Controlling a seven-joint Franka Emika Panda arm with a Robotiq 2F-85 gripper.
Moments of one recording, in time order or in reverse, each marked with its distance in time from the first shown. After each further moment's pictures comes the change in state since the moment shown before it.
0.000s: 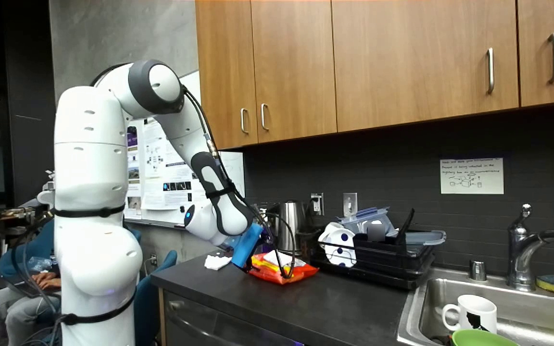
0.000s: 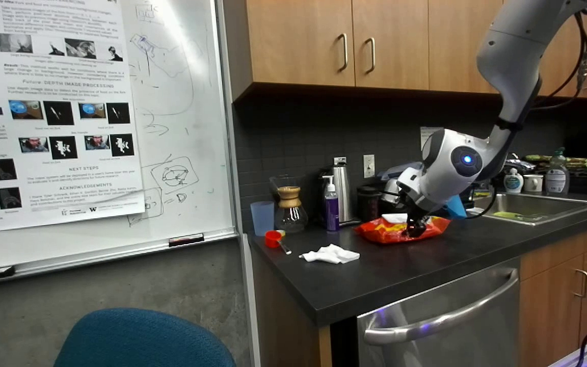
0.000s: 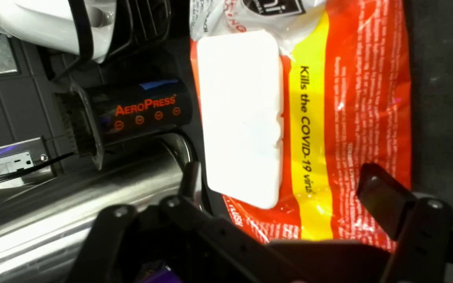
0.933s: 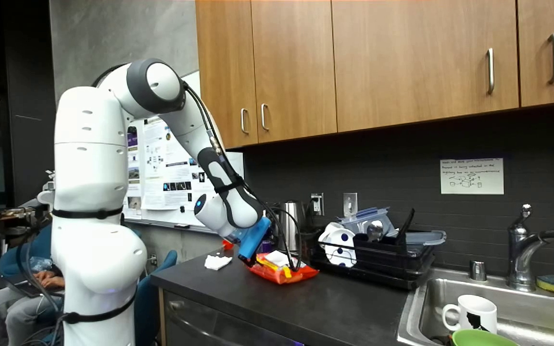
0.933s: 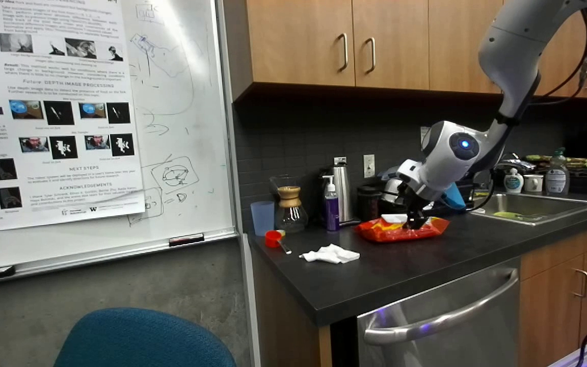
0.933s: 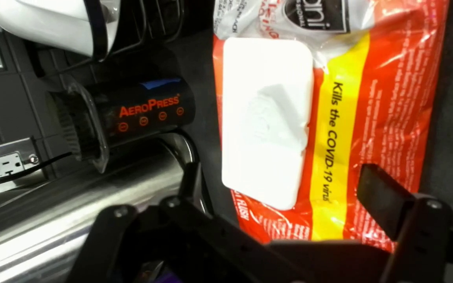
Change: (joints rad) arm 0.074 0.000 -0.145 0.077 0.000 0.163 -0.077
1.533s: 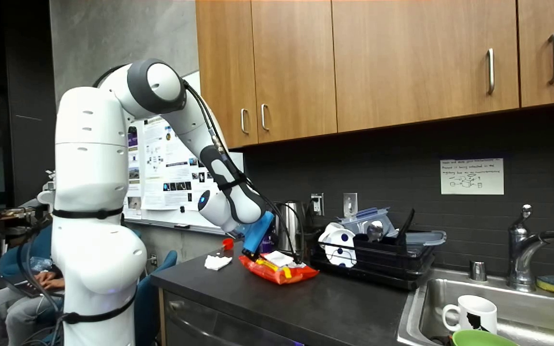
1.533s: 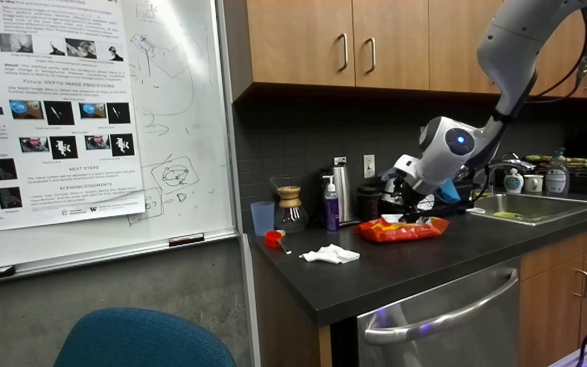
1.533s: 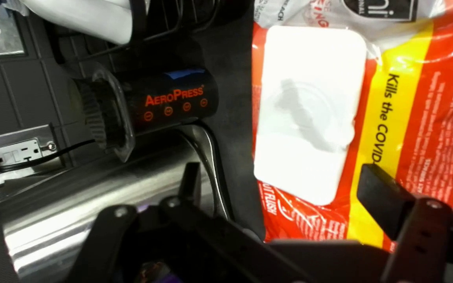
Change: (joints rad) arm -0.004 0.004 -0.004 0.046 0.000 0.020 -0.044
